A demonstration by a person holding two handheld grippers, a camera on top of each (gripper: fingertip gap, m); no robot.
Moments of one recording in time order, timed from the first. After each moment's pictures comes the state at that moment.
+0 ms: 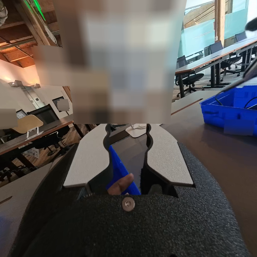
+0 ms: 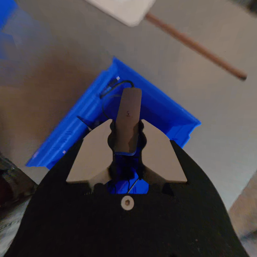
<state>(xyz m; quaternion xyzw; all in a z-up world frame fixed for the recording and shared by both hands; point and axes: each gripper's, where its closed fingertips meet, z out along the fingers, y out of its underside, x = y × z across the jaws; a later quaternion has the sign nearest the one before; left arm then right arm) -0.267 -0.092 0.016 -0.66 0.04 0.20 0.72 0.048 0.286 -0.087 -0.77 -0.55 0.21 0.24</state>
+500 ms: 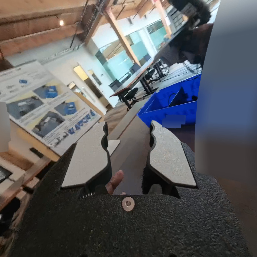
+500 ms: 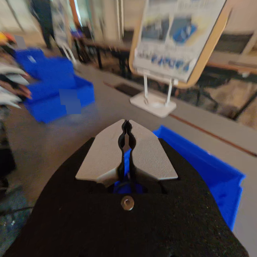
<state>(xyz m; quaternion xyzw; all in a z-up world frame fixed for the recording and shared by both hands) -0.139 -0.043 -0.009 -0.62 0.31 0.10 0.72 0.021 0.173 -0.003 -0.58 -0.50 0.42 0.48</state>
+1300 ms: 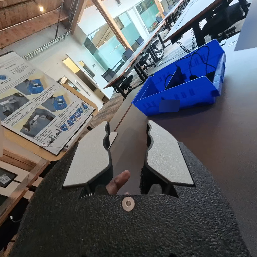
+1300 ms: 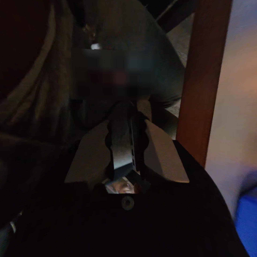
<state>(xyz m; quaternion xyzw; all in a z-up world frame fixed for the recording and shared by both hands) -0.138 -0.023 -0.042 -0.63 0.35 0.13 0.68 0.079 -0.085 -0.325 -0.31 -0.89 0.10 0.31</state>
